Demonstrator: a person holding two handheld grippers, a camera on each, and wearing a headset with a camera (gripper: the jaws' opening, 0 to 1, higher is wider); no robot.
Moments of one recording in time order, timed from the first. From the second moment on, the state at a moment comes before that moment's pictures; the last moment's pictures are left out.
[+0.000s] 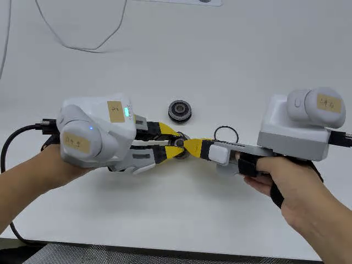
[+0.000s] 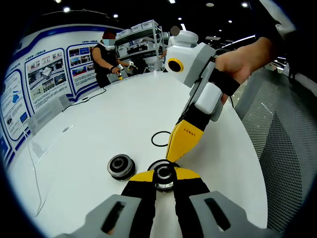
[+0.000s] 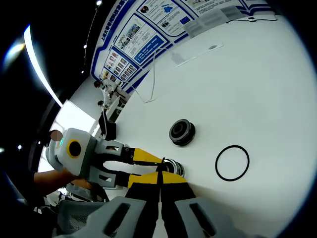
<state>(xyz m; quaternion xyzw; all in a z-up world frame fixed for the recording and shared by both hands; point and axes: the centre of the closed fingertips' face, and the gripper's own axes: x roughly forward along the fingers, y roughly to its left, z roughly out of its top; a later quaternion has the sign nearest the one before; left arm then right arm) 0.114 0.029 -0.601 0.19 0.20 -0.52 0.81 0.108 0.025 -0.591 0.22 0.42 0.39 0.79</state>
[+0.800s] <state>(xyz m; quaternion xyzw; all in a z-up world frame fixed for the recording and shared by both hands) 0.120 0.052 -0.562 0.11 0.18 -0.48 0.85 0.103 0.033 -0.586 0.21 0.42 0.40 0.78</state>
